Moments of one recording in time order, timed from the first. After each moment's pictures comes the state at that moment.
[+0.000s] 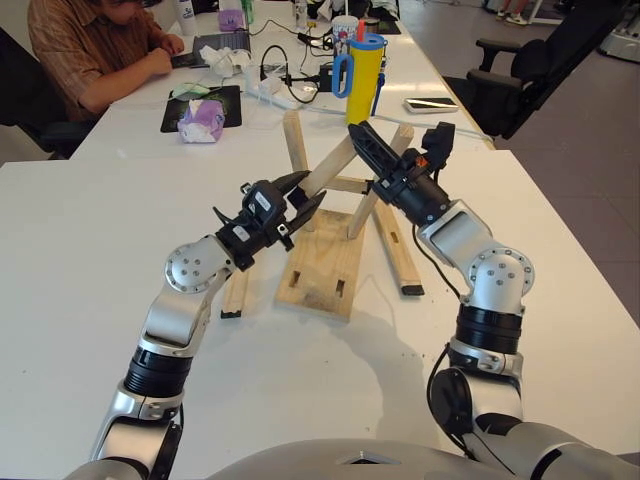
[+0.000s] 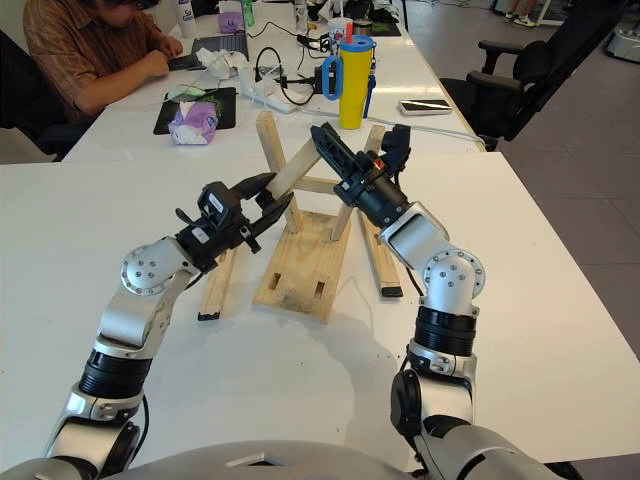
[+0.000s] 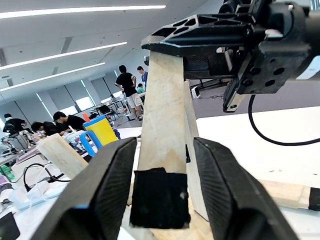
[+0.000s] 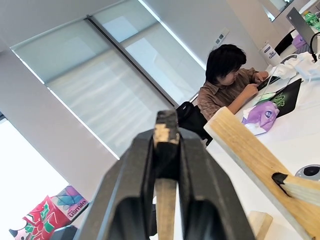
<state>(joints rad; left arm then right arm) -0.30 0.34 -0.15 -0.23 -0.20 0.11 -0.57 -0.54 -0.06 -0.30 -0.11 1.14 0.84 0.24</state>
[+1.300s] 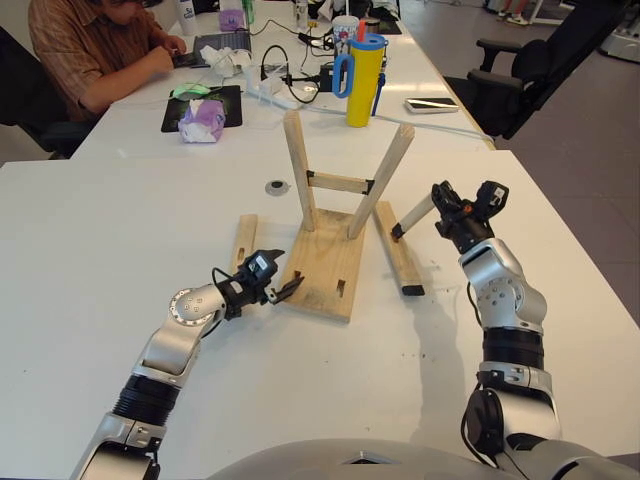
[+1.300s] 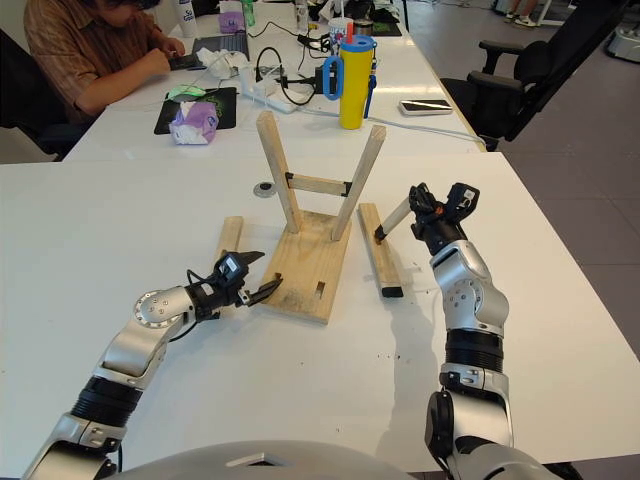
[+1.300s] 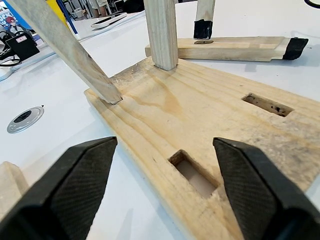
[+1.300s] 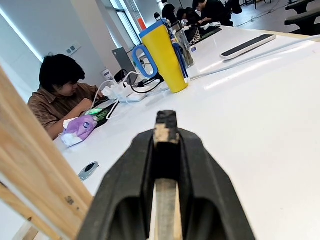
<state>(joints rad) -0.13 0.42 -0.22 0.00 -0.07 0.14 -0.66 -0.40 -0.22 -0.32 0.21 0.59 0.40 0.23</state>
